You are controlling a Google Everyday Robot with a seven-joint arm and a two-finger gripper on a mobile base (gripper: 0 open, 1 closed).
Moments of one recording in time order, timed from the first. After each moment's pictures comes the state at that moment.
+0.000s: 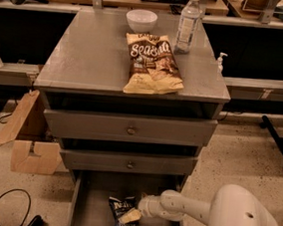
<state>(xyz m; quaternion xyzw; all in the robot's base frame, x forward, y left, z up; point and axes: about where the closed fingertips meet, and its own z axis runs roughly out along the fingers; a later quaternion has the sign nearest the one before) 0.541 -0.010 0.158 -0.40 0.83 0.28 0.26</state>
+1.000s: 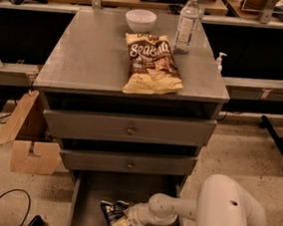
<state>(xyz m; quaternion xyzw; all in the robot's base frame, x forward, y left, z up) 0.483 0.041 0.151 -0.42 0.82 0.33 0.19</state>
